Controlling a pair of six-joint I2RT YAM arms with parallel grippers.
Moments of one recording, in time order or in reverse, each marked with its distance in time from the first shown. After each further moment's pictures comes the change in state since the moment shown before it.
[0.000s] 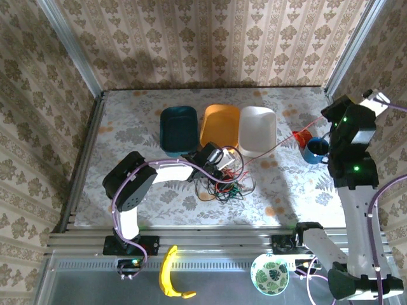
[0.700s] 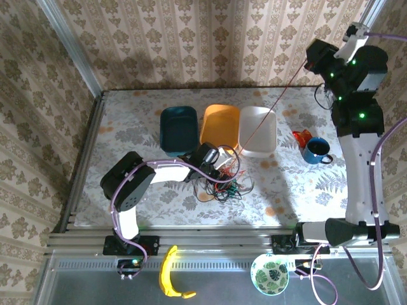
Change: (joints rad) left arm 0.029 -0.013 -0.048 0.064 0.022 -0.033; right arm 0.001 0.418 0.554 -0.005 -0.537 0.014
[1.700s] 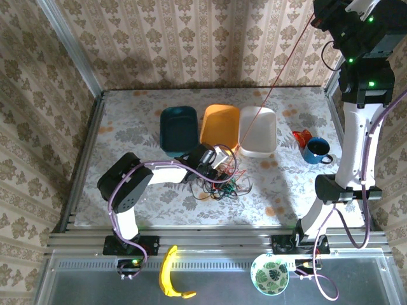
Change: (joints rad) left arm 0.010 -0.027 -0.056 0.070 -0.030 -0.039; right arm 0.003 0.397 0.761 -0.115 -0.035 -0.053
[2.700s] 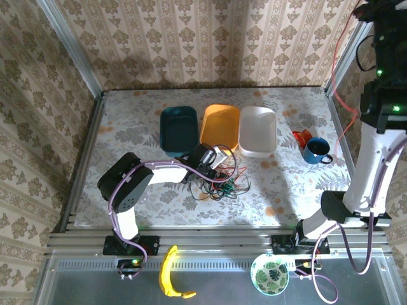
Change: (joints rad) left arm 0.000 0.002 0.014 -0.047 -0.030 -0.004; right arm -0.082 -0.159 -0.083 0.163 0.129 -0.151
